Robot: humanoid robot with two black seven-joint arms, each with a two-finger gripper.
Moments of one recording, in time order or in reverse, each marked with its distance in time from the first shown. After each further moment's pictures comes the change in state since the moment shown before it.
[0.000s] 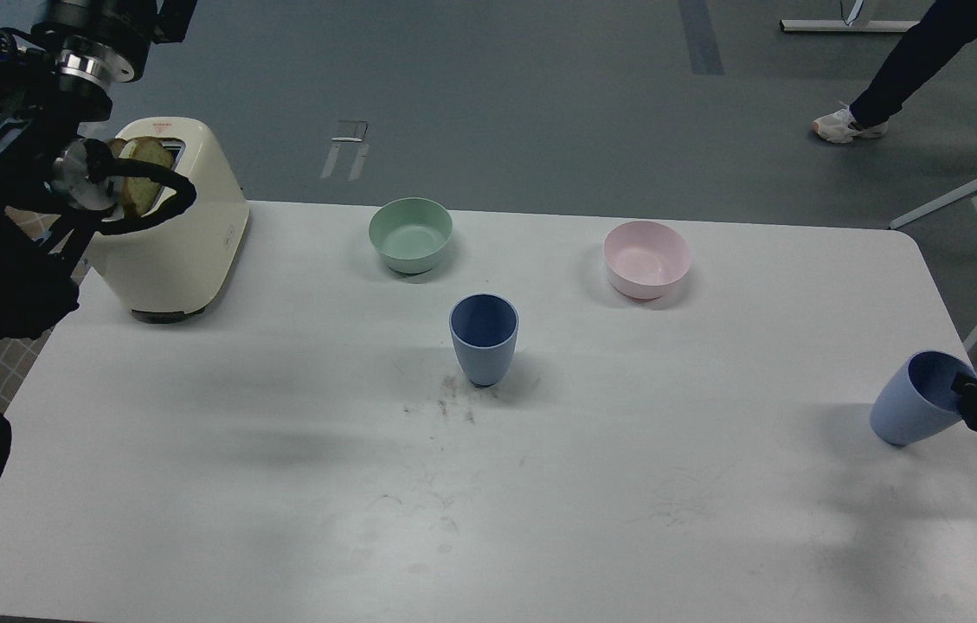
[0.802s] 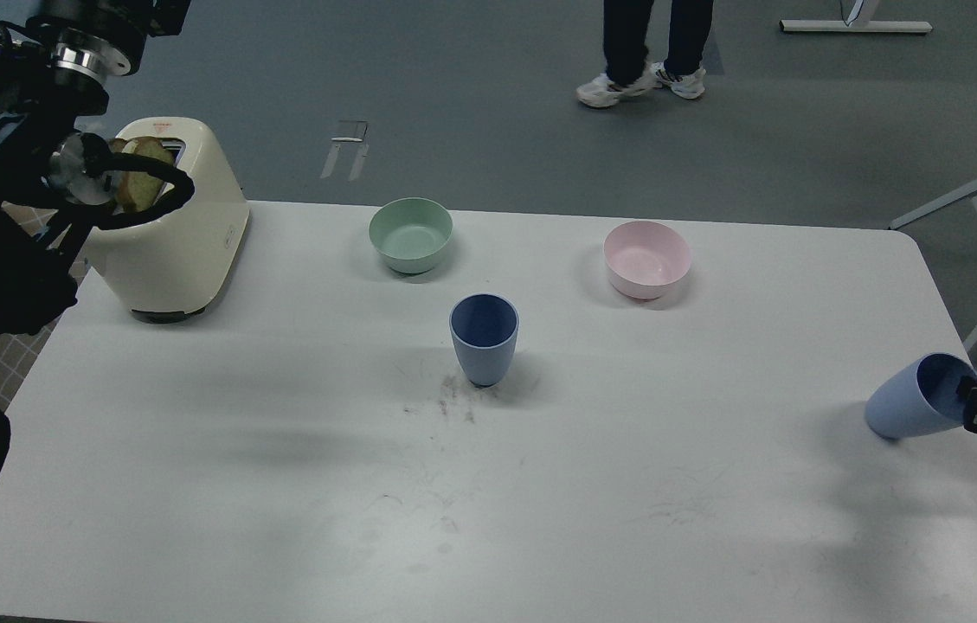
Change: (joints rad) left arm -0.009 0.003 -0.006 0.000 0.000 0.003 0.000; right arm 0.000 -0.007 -0.005 0.003 0.000 0.004 0.009
